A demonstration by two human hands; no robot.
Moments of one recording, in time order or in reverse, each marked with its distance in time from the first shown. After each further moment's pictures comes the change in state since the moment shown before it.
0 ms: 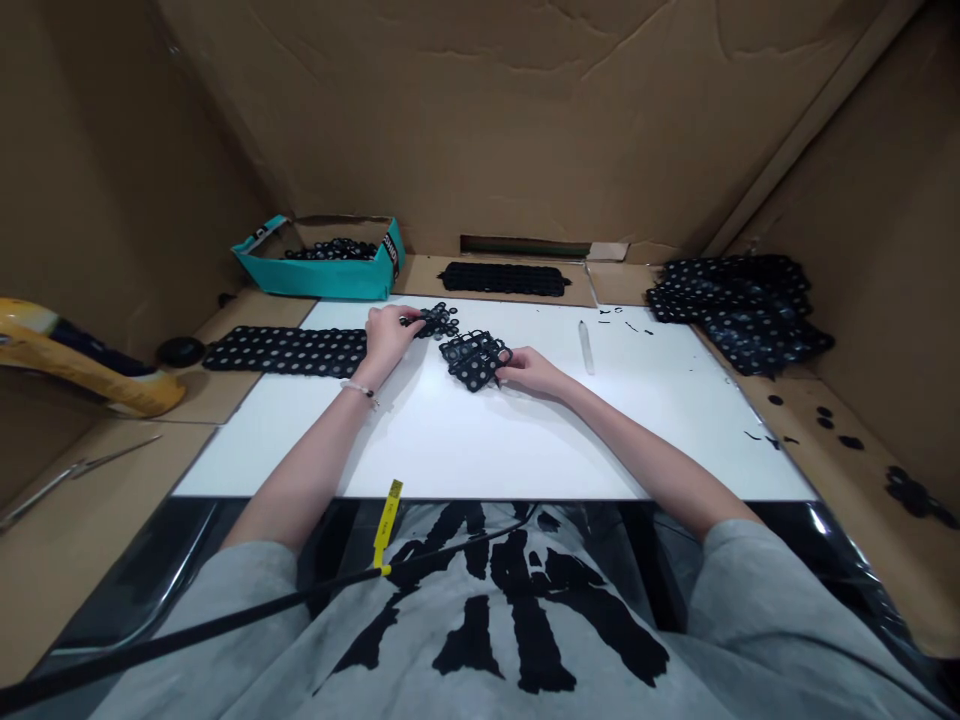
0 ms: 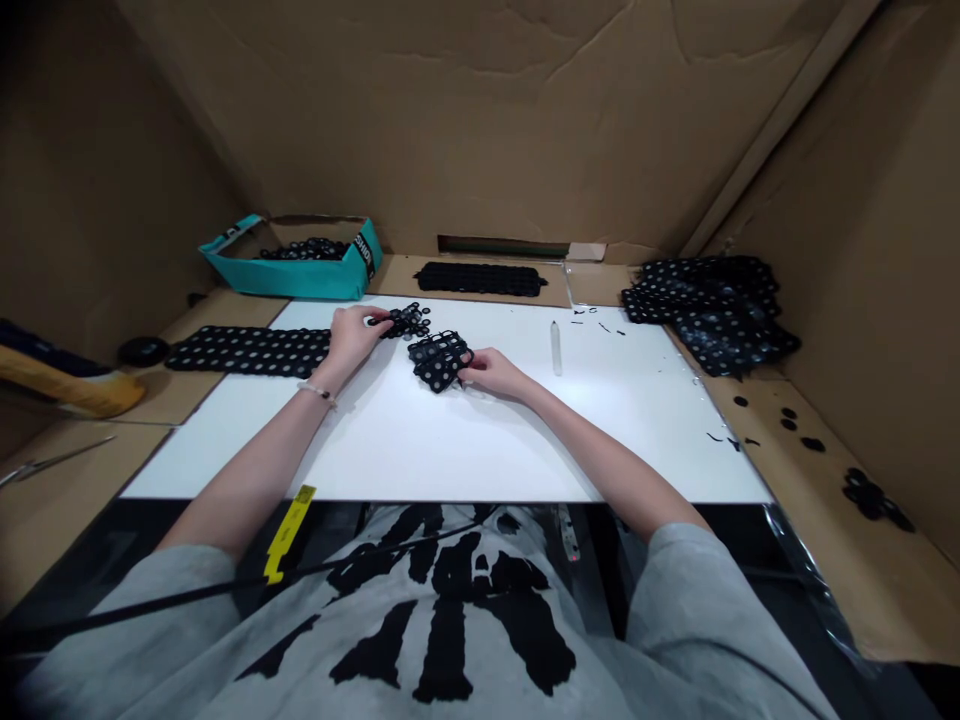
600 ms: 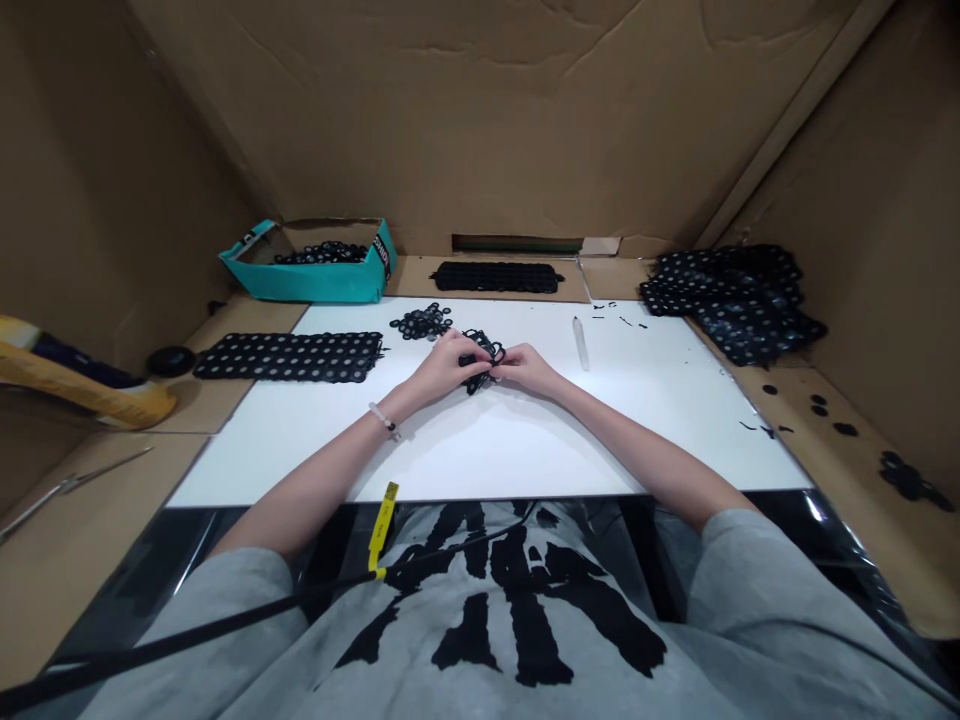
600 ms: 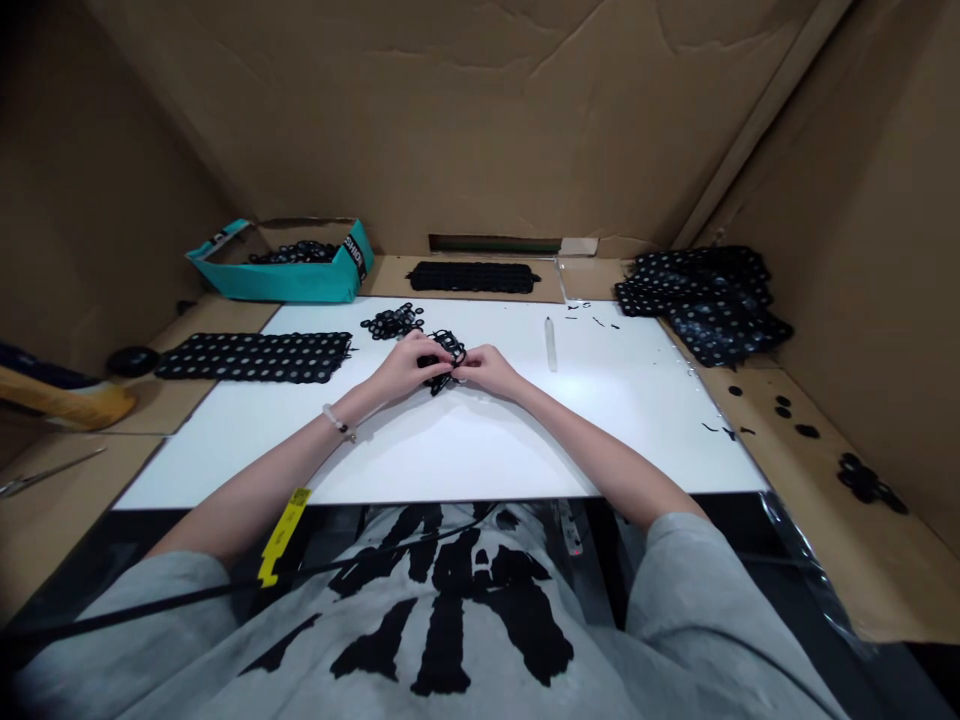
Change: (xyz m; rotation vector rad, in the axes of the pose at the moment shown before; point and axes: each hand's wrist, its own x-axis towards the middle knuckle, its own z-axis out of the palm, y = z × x) left_hand -0.048 0.066 0.038 -0.186 -0.346 0.499; right_hand 0.000 0.002 0.003 -0.019 0.107 -0.051
